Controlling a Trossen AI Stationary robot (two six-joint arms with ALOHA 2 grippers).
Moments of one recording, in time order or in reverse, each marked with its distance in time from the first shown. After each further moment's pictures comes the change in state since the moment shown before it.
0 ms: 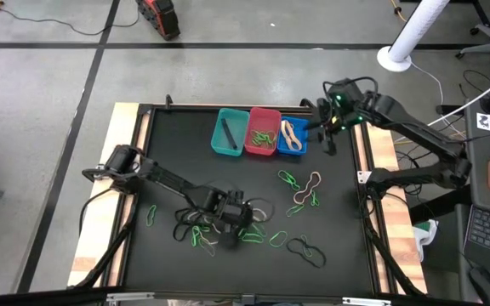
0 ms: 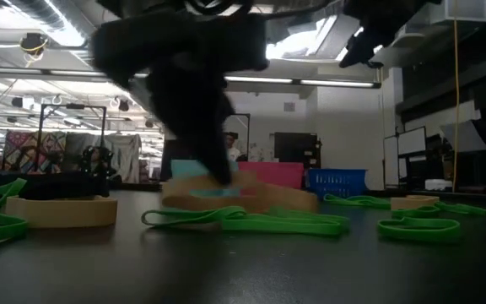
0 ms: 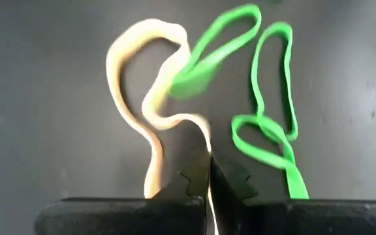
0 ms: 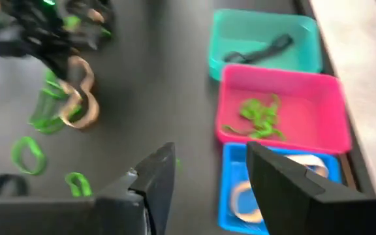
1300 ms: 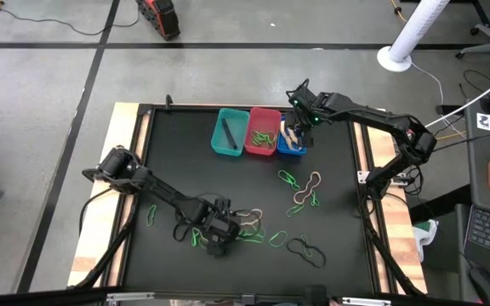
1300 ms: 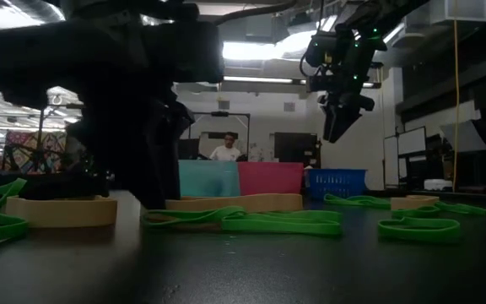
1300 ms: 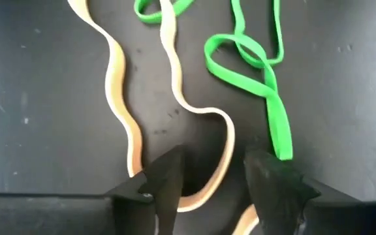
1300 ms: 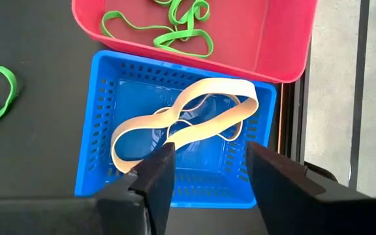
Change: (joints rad) left arm -0.122 -0.029 -0.118 -0.002 -0.069 -0.156; right arm -0.001 0.406 0.006 0.106 0.479 -0.234
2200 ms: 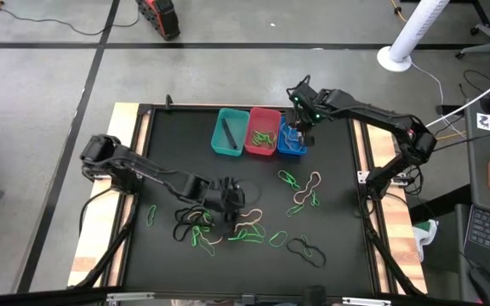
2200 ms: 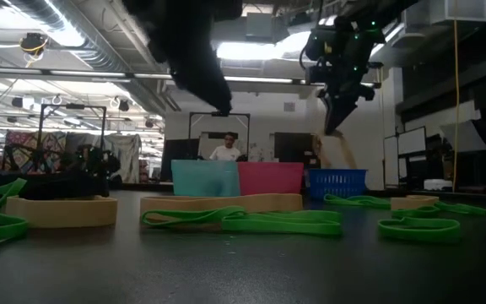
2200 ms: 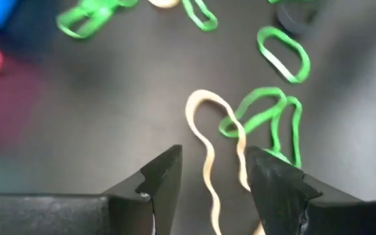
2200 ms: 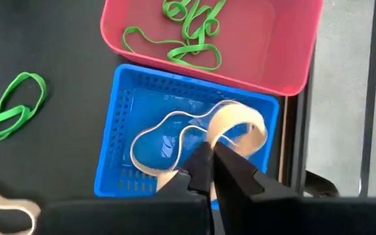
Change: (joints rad) left arm 0.133 -0.214 0.000 0.049 0.004 0.039; right arm 0.000 0.000 0.059 -0.066 -0.056 -0.017
